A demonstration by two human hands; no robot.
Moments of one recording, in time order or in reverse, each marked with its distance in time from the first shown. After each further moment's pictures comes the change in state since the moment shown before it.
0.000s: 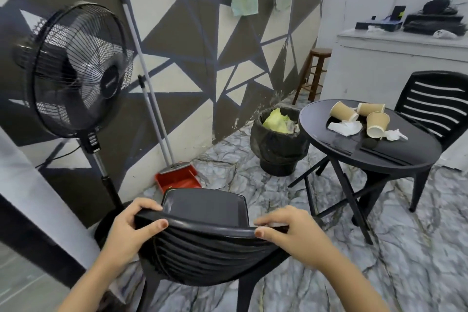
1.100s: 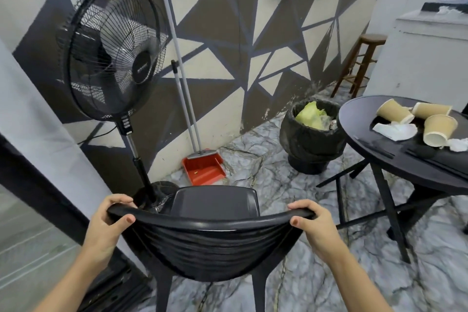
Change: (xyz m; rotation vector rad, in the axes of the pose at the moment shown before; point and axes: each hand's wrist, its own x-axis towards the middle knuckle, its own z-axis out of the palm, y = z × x) left_hand -0.001 -0.048 -0.066 0.002 0.240 -0.012; right_hand 0.072 0.088 0.033 0.902 0.174 0.131
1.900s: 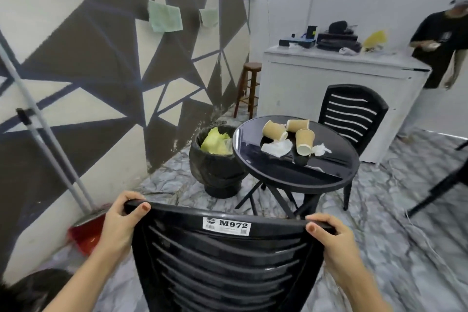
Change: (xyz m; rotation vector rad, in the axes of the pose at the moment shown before) left_hand 0.127 0.036 0.297 -0.313 -0.357 0.006; right_hand -0.032 -0.090 -0.187 -0.047 0.622 -0.146
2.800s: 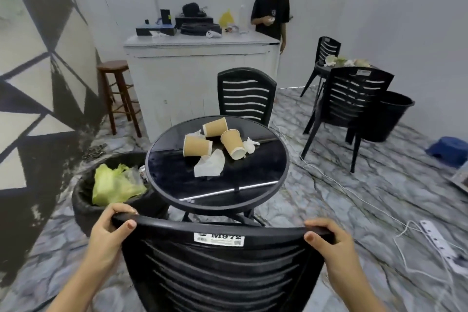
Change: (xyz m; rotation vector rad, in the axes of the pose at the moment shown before) left_hand 0.295 -0.110 0.114 -0.097 -0.683 -0.122; right_hand 0.075 0.009 0.072 -0.064 0.684 -0.025
